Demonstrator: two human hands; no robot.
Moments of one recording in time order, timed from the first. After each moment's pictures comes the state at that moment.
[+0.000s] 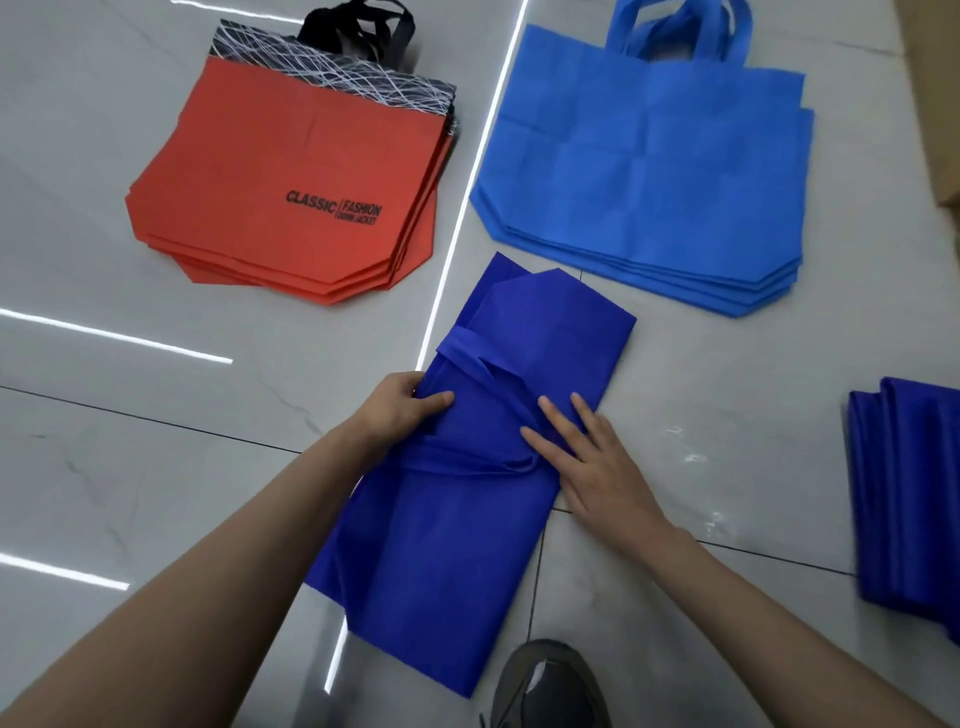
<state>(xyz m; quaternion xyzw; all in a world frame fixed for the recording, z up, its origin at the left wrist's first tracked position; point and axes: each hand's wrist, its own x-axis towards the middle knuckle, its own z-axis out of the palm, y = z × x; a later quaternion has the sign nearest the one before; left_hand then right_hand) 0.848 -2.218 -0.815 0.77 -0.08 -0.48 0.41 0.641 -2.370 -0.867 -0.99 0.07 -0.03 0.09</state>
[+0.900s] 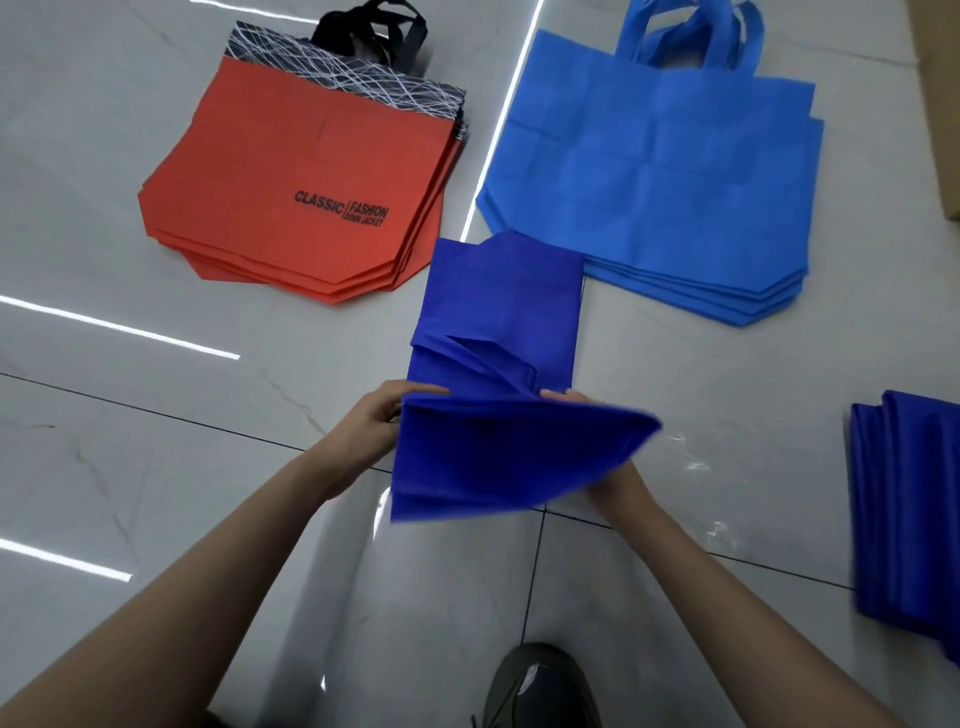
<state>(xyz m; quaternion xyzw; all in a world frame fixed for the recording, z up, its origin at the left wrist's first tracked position) 0.838 -2.181 -0.801 0.72 -0.19 -0.45 0.48 0.672 -2.375 -0.853 -0.83 0.30 -0.02 0.48</state>
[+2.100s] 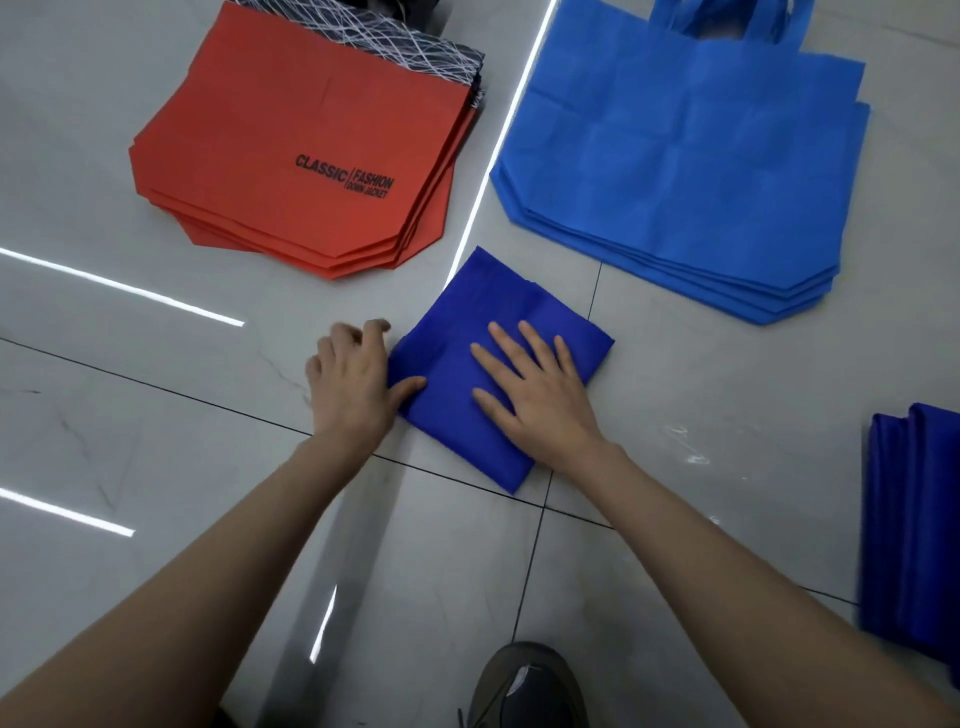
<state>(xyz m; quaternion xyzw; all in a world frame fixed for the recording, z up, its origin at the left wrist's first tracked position) 0.852 -2.200 -0.825 0.96 -0.22 -0.11 0.11 0.736 -2.365 -0.854 -0.99 0.10 0.08 0.10</state>
